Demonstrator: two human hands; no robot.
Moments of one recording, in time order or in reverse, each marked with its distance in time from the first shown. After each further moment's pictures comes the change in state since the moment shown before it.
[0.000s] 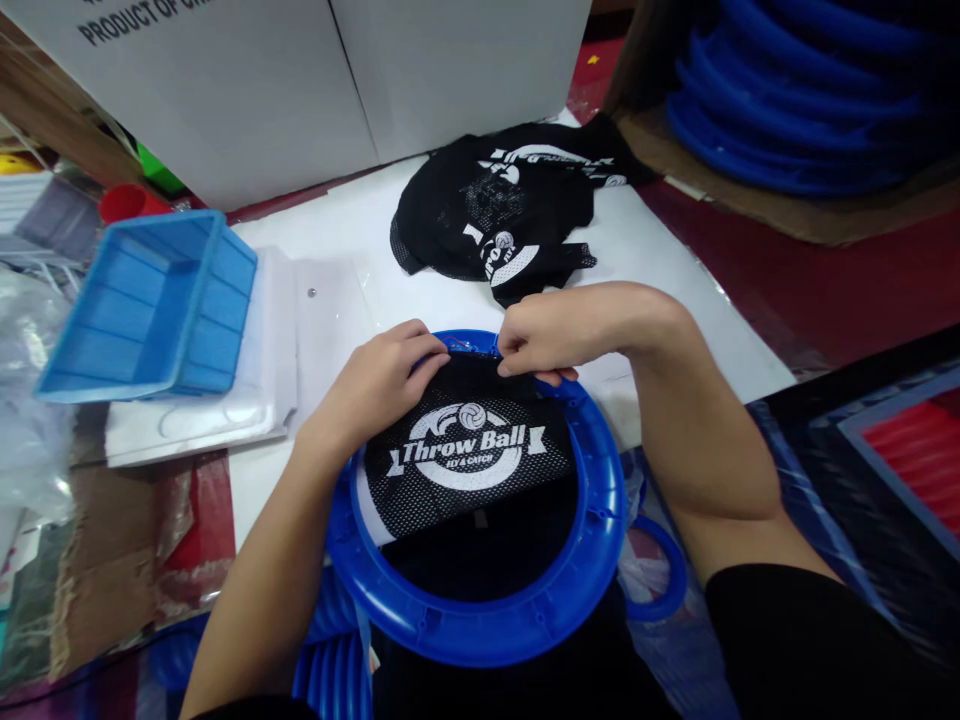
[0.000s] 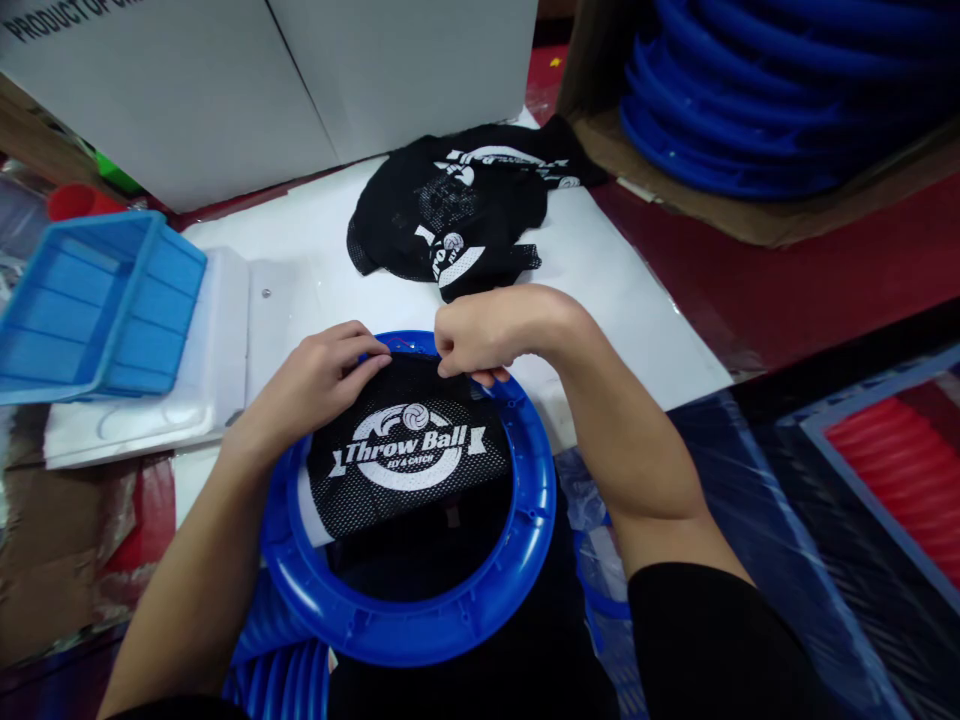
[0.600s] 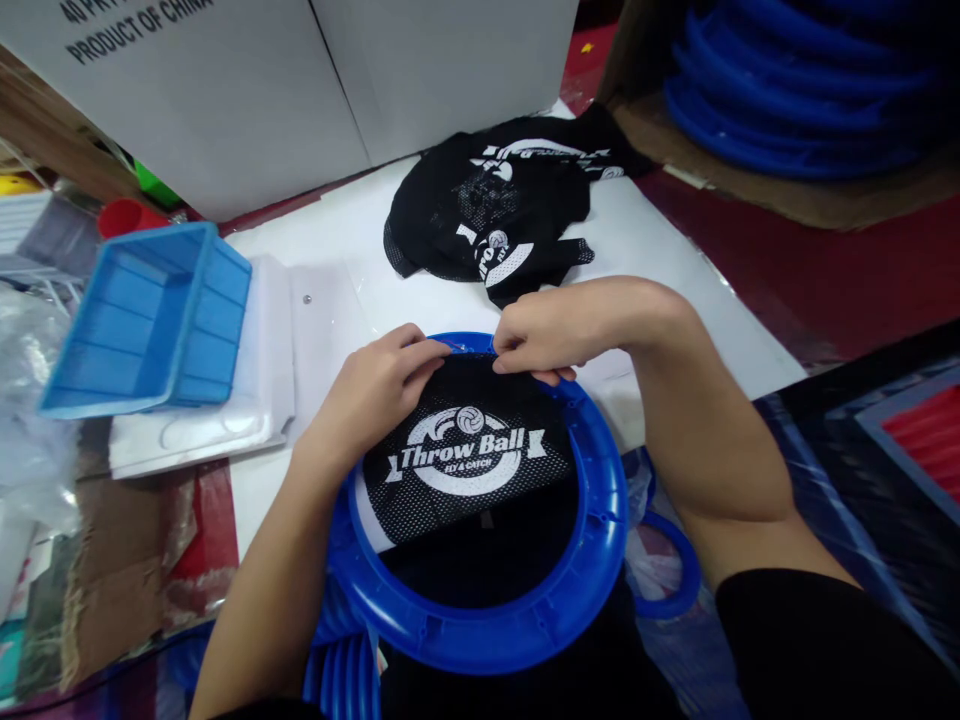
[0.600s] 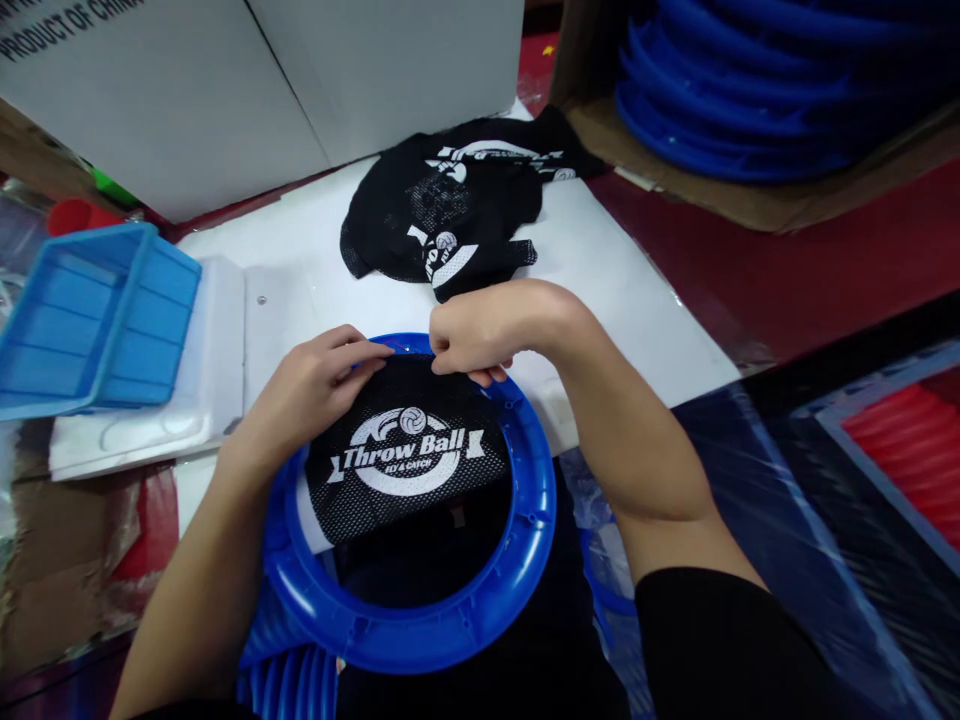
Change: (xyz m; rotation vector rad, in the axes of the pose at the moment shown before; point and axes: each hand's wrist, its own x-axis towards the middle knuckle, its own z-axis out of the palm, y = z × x) left_hand -0.001 0.003 0.000 0.071 0.031 0.029; right_hand 0.001 0.007 -0.001 0.014 0.018 -0.050
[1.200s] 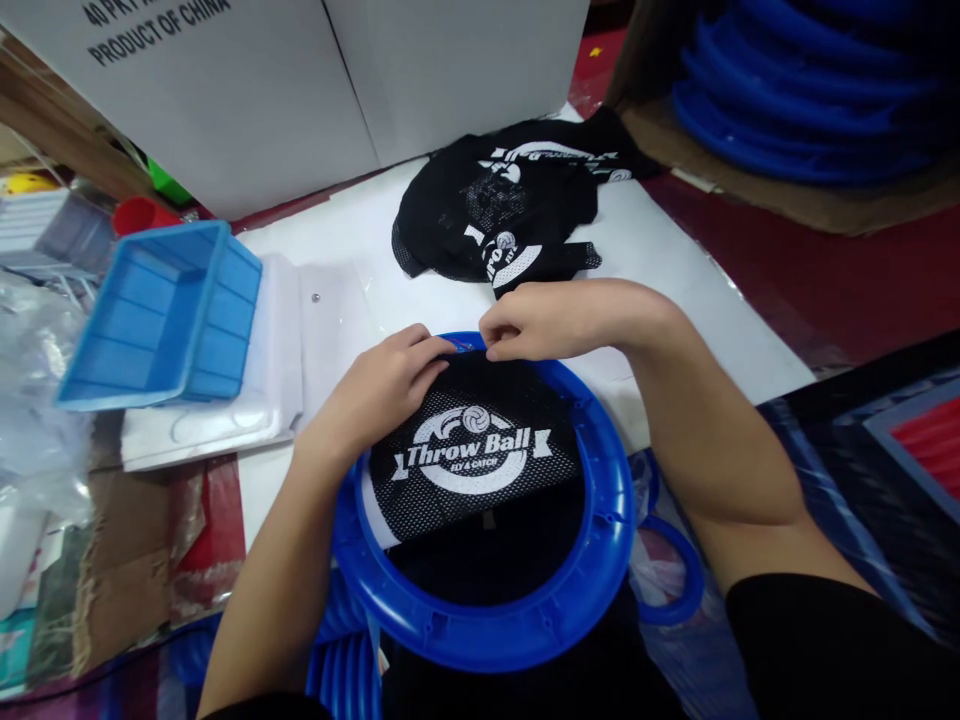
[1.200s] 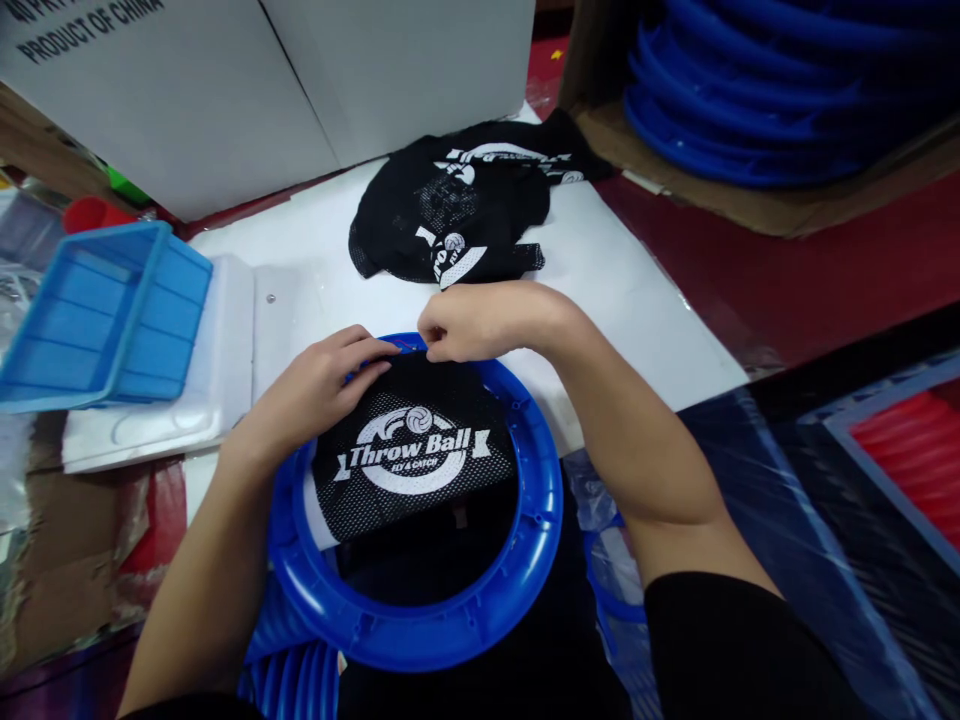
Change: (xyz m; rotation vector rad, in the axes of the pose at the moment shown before) left_hand 0.000 -0.001 -0.005 -0.022 -0.112 -0.021; right_hand 0.003 -0.013 -0.003 -0.053 0.237 -0.086
